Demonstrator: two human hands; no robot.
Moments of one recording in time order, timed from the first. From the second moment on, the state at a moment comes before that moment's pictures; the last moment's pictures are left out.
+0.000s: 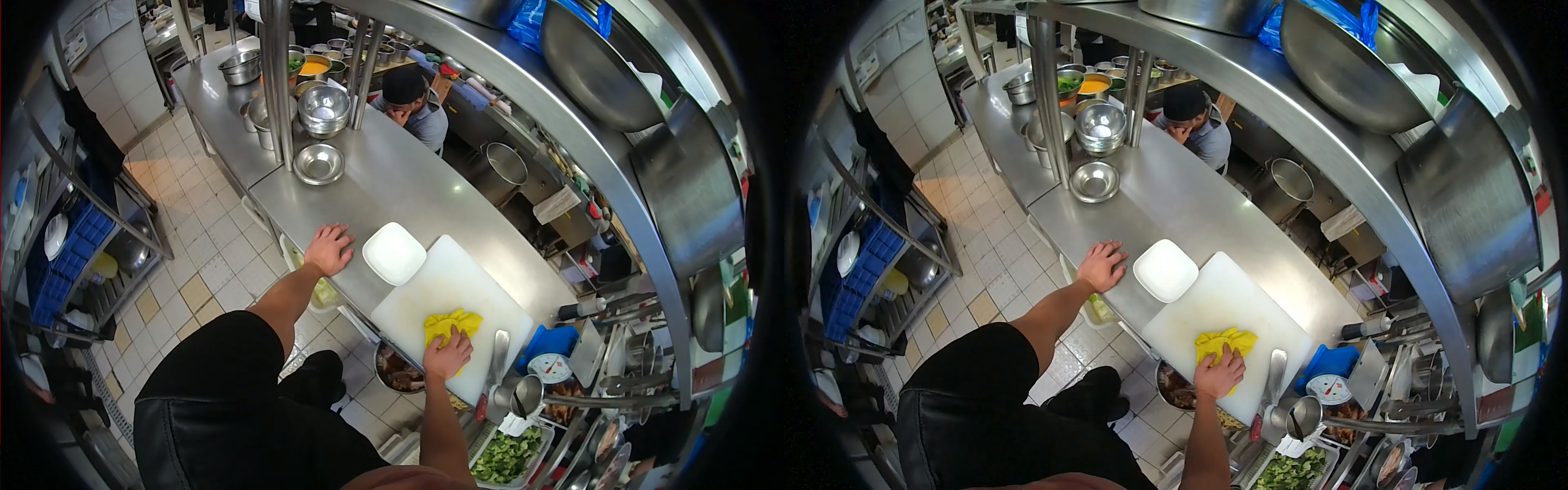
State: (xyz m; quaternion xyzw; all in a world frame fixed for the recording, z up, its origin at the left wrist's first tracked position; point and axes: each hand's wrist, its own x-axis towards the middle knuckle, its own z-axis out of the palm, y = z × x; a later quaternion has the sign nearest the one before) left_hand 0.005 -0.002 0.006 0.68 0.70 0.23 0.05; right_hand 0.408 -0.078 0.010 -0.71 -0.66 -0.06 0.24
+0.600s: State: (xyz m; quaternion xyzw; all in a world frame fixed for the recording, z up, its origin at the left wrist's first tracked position) left_hand 0.004 0.002 0.002 0.68 0.69 0.24 0.05; right_hand 0.412 -0.077 0.003 -0.71 -0.67 -0.07 0.22
